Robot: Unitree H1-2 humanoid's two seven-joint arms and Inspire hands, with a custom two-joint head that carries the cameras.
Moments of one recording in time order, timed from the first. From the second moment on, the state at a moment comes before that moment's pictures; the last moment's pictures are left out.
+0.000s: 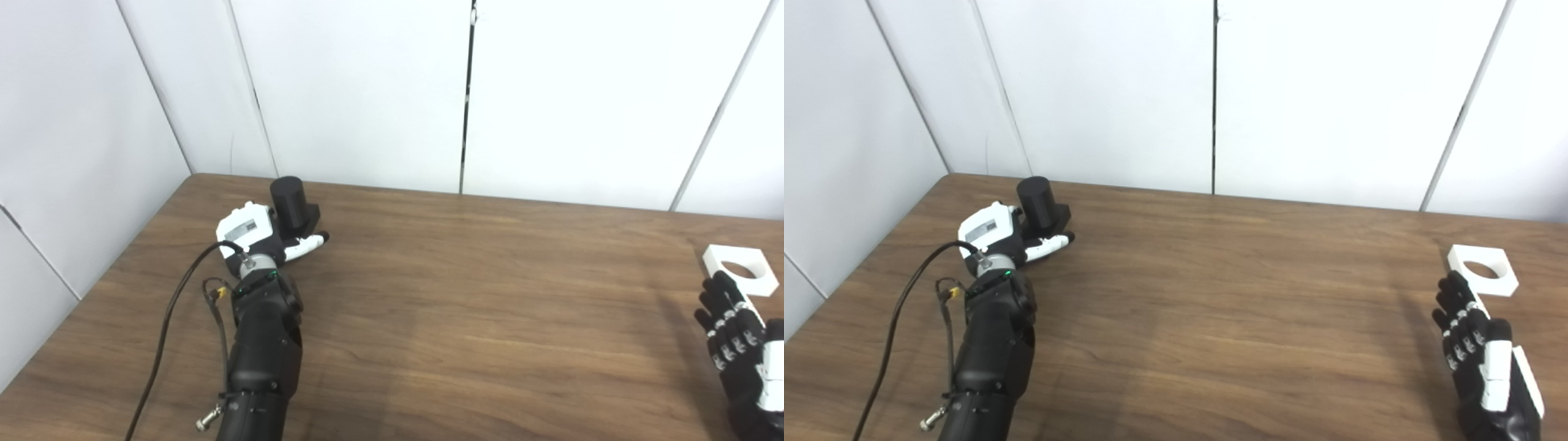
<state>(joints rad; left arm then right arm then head) -0.48 0.10 0.23 0.23 1.41 0.47 -0.23 0.01 -0.23 -0.19 -0.08 0.29 -0.04 0.16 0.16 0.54</state>
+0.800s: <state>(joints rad) -0.51 0.11 0.26 0.27 1.47 0.47 -0.24 0.01 -0.24 -0.20 -0.08 0.31 -0.05 0.19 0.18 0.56</state>
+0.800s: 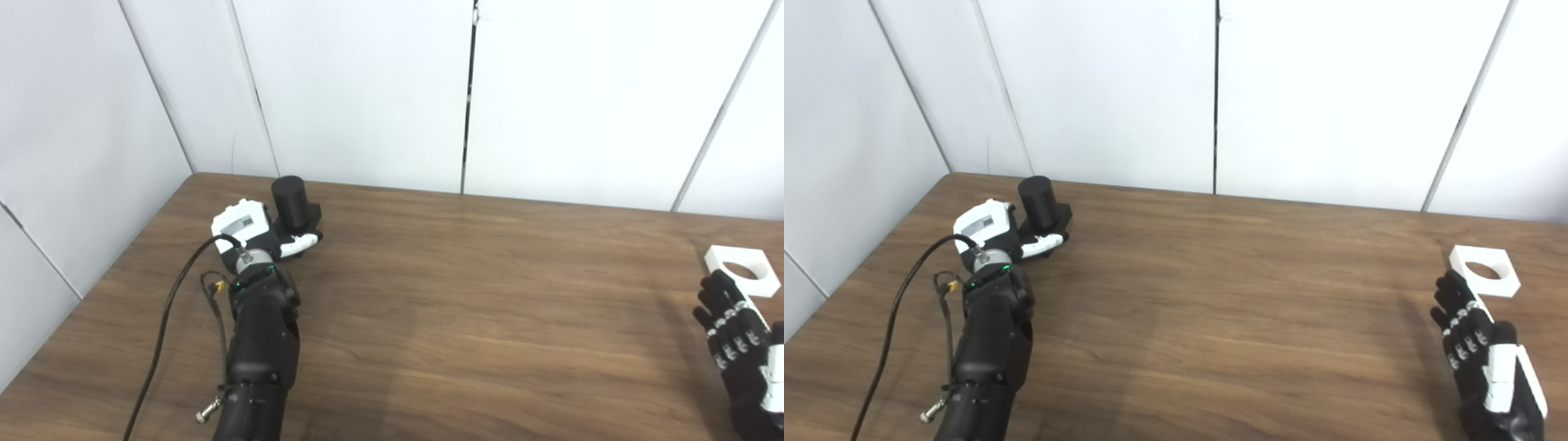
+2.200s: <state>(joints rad) -0.53 0.13 0.24 0.41 1.44 0.47 -0.19 0.03 -0.26 -0.21 -0.09 0.32 -0.04 0.19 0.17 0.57</state>
